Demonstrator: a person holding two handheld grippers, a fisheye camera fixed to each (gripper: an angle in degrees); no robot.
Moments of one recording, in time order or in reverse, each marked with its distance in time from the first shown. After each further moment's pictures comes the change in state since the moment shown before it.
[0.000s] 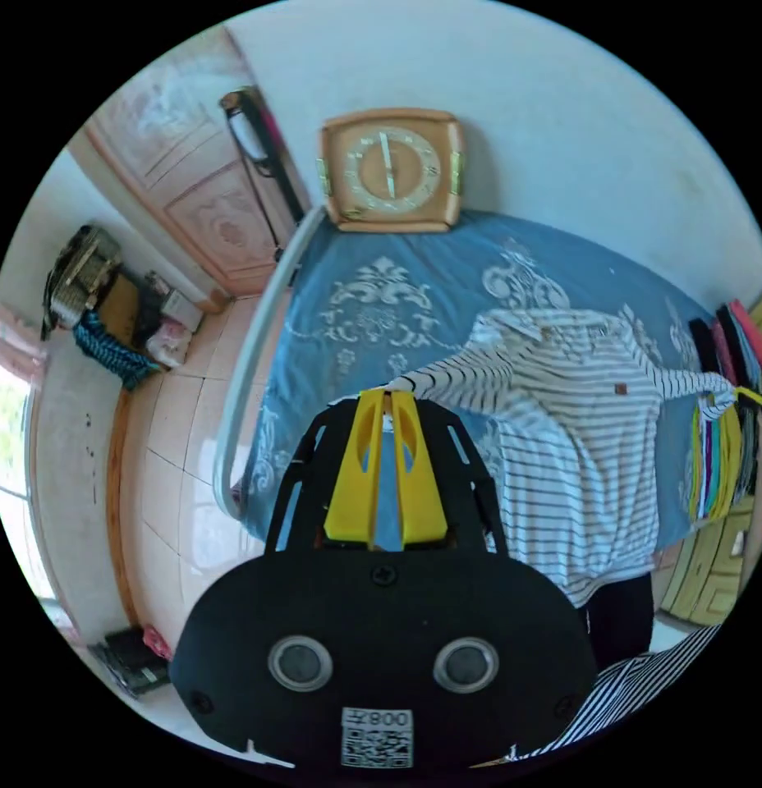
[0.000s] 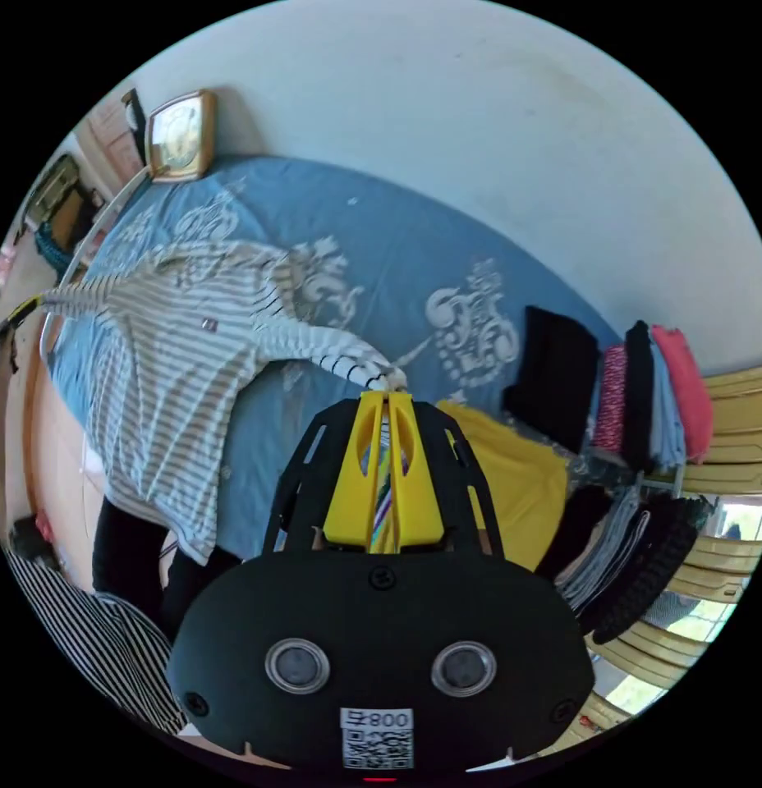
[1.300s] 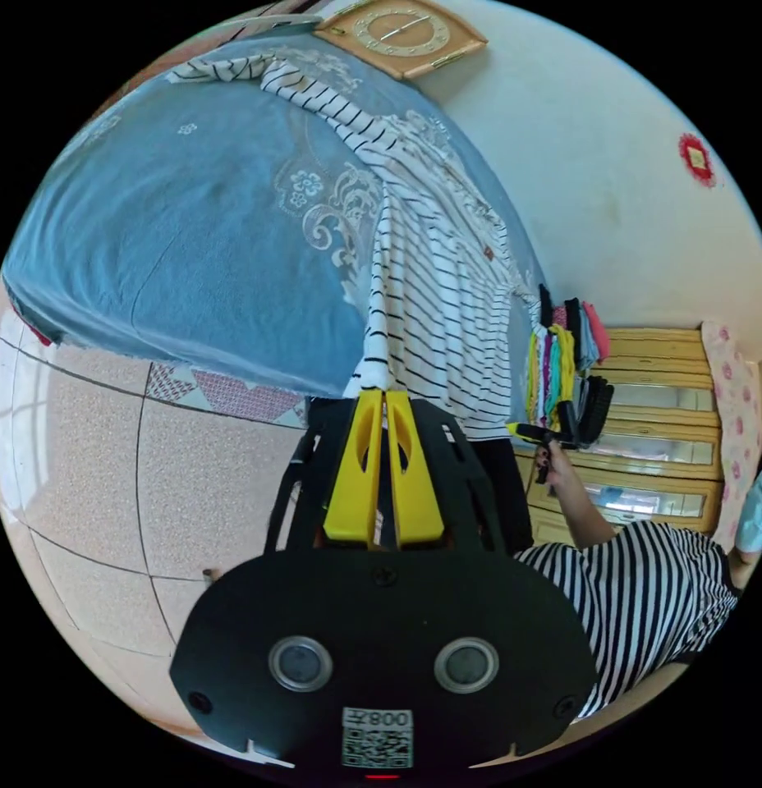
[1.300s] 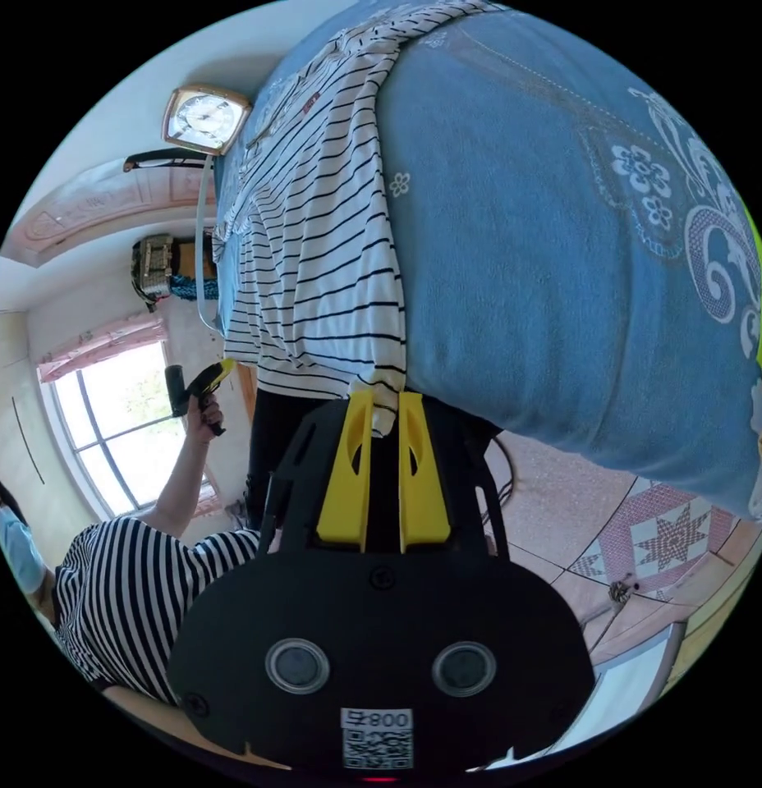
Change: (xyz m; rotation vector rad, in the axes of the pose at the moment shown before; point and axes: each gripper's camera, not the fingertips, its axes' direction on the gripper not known) left arm -0.089 0.364 0.205 -0.285 0.816 -0.180; right arm -0.228 0.337 0.272 -0.360 -0.939 0.192
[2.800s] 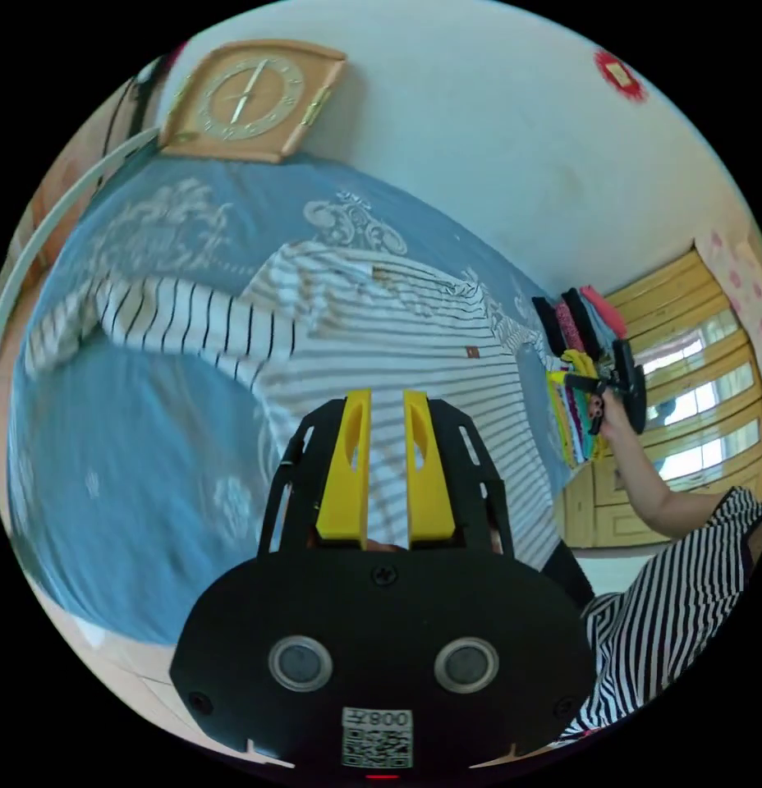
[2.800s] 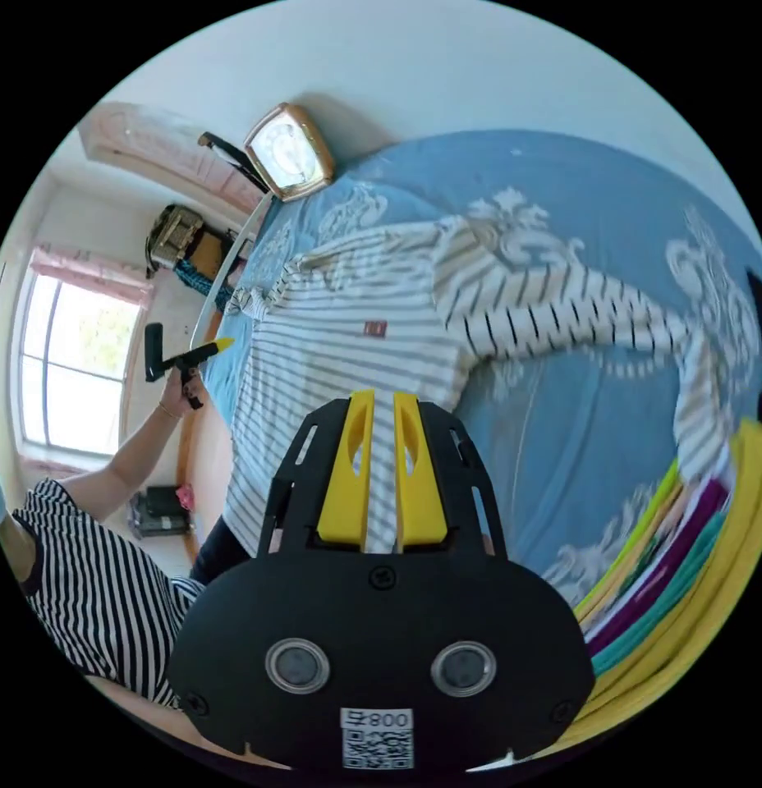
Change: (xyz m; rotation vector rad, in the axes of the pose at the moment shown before) left arm 0.116 -0.303 0.086 0.123 -0.198 0.370; right arm -0.221 -0.302 -0.104 0.261 0.318 -0.409
